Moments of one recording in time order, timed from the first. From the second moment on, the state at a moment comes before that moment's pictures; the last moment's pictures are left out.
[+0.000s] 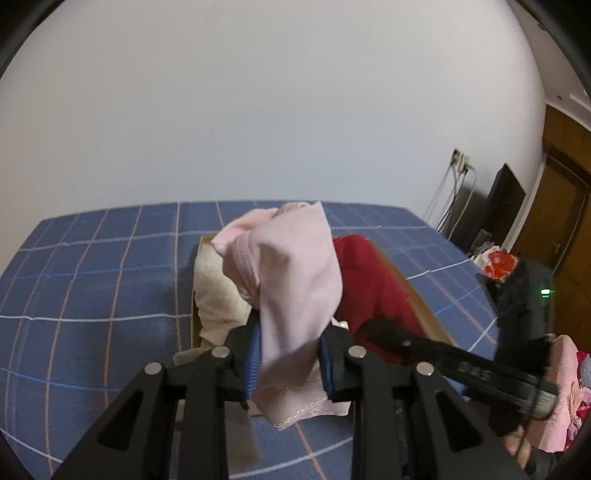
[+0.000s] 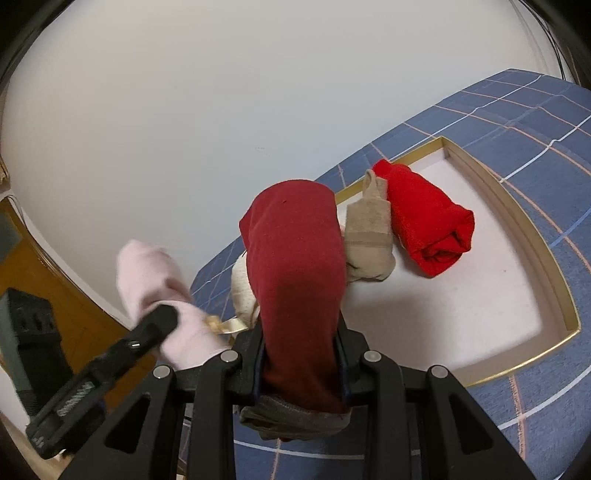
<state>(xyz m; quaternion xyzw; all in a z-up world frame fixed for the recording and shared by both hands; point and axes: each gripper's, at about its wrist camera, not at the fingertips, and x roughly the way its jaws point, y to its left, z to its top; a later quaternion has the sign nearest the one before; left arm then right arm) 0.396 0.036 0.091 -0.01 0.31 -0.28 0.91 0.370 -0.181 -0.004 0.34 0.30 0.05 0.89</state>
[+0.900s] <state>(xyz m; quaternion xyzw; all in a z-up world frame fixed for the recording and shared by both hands) 0.424 -0.031 0.079 0.06 0.35 -0.28 0.89 0.349 -0.205 0.013 0.35 0.26 0.01 0.90</state>
